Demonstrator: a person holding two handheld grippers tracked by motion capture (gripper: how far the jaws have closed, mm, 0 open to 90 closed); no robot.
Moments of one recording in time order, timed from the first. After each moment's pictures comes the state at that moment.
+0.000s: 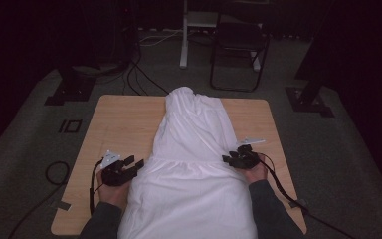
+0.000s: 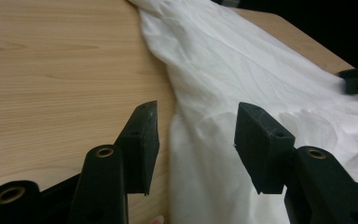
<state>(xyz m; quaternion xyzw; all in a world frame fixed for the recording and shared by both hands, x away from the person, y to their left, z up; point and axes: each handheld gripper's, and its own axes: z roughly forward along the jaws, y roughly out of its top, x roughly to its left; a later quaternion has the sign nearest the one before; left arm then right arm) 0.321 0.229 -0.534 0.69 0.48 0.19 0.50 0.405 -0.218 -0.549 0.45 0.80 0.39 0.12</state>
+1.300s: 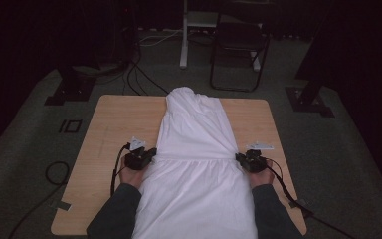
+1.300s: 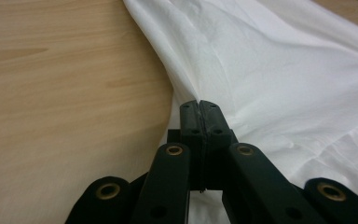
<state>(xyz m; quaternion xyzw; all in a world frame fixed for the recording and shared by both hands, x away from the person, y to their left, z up) 0.378 0.186 -0.548 0.73 0.48 0.19 0.44 0.395 -0.246 -0.568 0.50 0.75 0.39 0.19</state>
